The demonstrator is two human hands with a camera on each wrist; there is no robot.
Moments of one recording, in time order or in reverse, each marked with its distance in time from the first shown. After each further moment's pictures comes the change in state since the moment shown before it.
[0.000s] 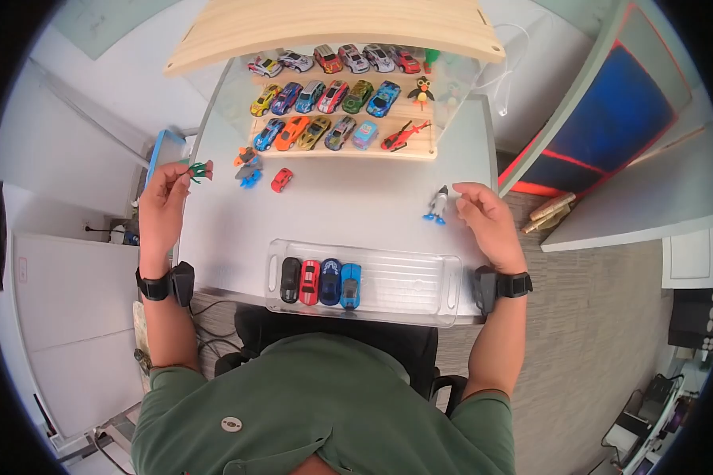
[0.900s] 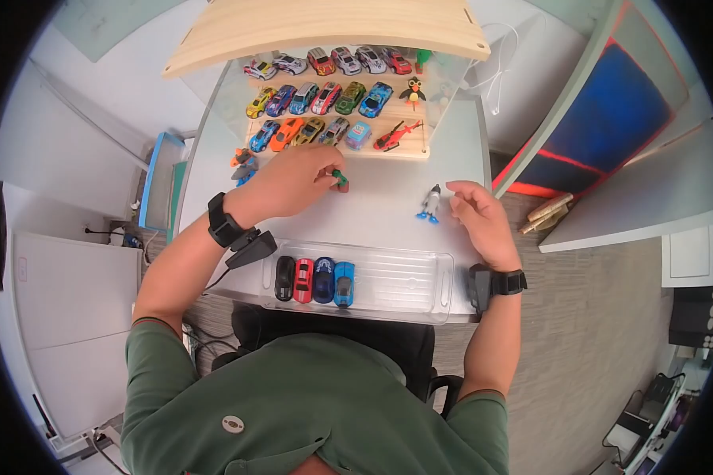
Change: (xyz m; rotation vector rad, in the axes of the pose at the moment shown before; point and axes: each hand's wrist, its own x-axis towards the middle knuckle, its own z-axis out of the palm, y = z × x) left_hand 0.038 0.098 0.157 0.221 -0.702 0.424; right_hand 0.001 0.003 -0.003 0.028 -0.004 -0.011
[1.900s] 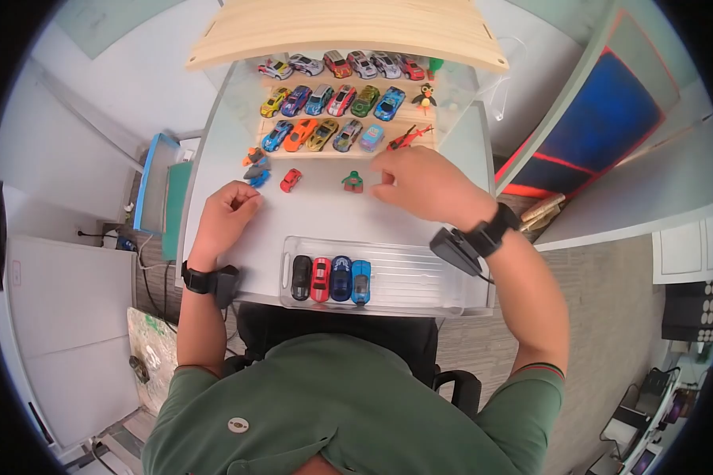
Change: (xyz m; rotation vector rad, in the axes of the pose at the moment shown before) left_hand -0.133 -0.083 0.008 -0.454 0.438 -0.451; right_hand 0.050 -0.132 0.100 -0.868 -0.438 -0.302
